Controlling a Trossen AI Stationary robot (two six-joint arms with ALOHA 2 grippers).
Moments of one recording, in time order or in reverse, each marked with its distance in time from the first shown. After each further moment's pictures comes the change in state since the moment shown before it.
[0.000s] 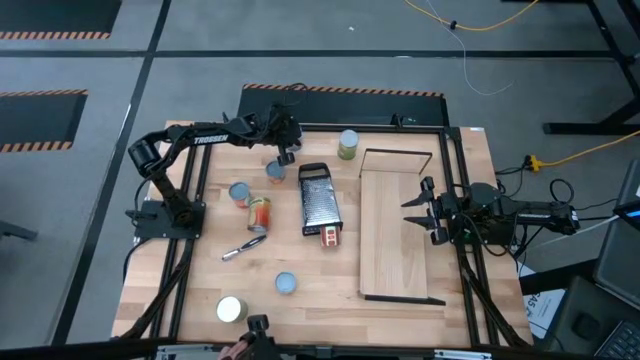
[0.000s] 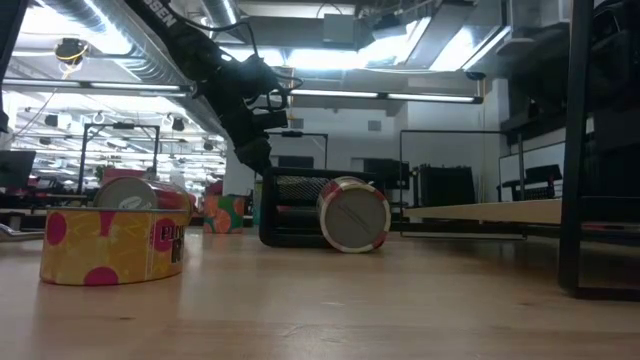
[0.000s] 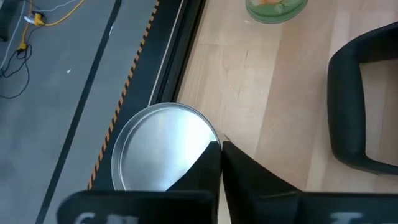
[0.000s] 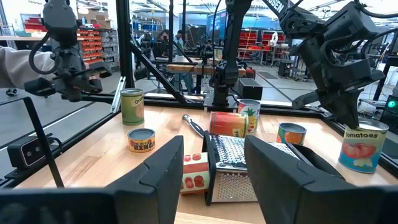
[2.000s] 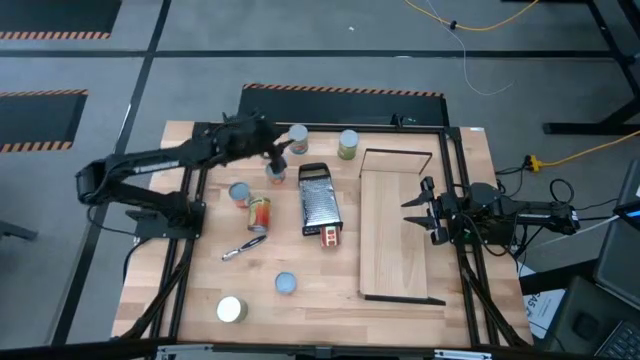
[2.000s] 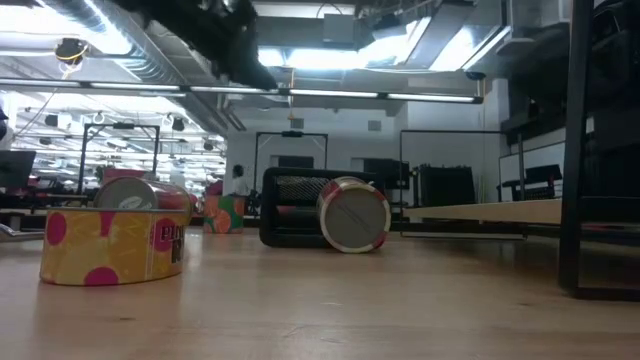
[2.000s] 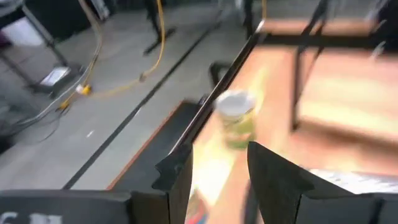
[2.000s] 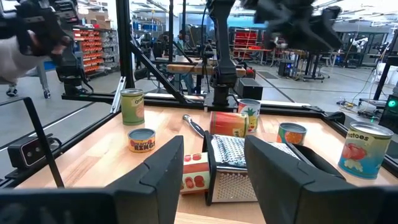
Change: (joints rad) left arm -0.211 -0.474 -0.131 0.098 -0.154 -0.294; right arm 0.000 0.000 0.000 0.000 0.000 0.003
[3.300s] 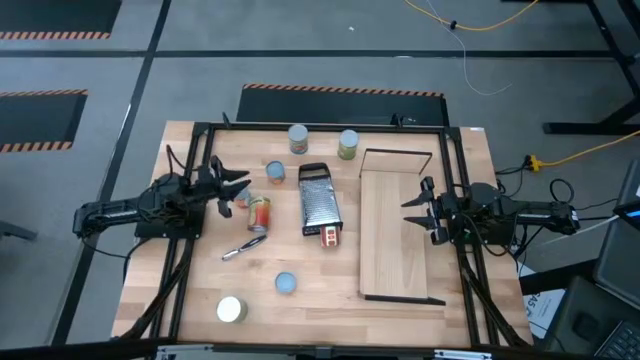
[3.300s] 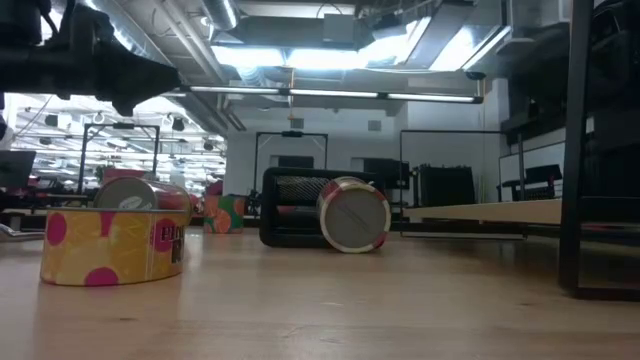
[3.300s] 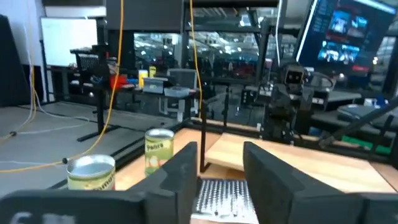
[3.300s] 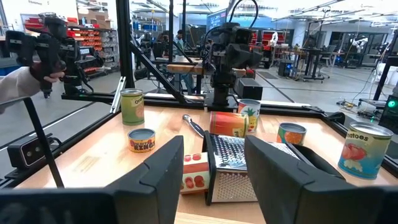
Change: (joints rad) left arm -0.248 -1.194 -0.918 0.318 0.048 -0.264; right arm 0.000 0.000 0.000 0.000 0.000 -0.002
